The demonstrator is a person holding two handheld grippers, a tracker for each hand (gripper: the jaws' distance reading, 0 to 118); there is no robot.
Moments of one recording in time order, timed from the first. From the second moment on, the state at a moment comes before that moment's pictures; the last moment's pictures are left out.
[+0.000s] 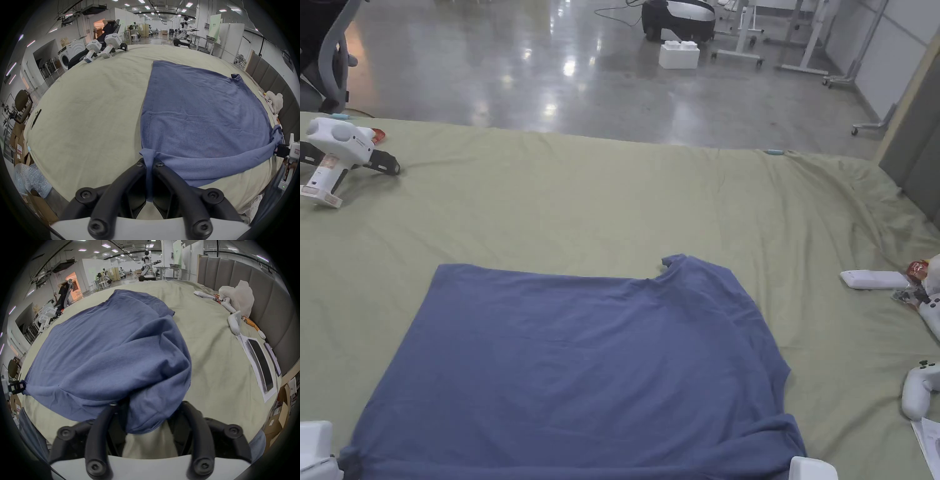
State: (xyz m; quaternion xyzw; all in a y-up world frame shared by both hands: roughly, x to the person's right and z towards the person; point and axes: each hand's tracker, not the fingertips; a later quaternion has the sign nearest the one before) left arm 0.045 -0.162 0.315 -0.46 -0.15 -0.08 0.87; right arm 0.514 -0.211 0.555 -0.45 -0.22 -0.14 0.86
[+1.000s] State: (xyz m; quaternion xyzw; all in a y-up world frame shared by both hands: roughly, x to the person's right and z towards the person) left arm 0.022 -0.108 0.302 -0.41 -0.20 0.02 0.89; right arm 0.551 -0.122 0.601 -0.45 -0.19 -0.11 0.87
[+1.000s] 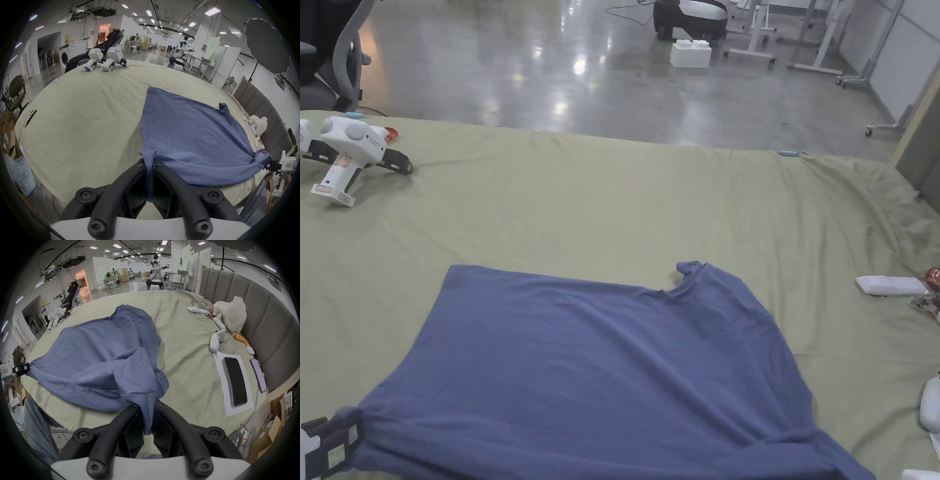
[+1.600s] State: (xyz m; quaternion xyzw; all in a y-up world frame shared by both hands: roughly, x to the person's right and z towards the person) left arm 0.098 -0.120 0.177 -0.41 -0.16 -0.02 0.90; right arm 0.626 -0.129 0.450 -0.44 -0.20 -0.12 0.87
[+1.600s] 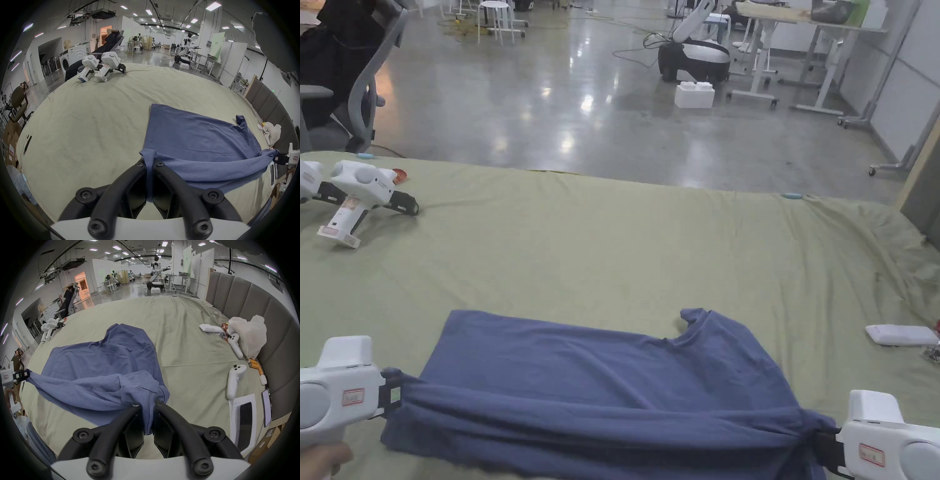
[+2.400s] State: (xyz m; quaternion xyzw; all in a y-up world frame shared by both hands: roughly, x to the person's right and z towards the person) left arm 0.135 -0.081 0.252 -0.23 -0.21 -0.03 0.95; right arm 0.520 -0.095 0.465 -0.19 -0.24 -0.09 0.95
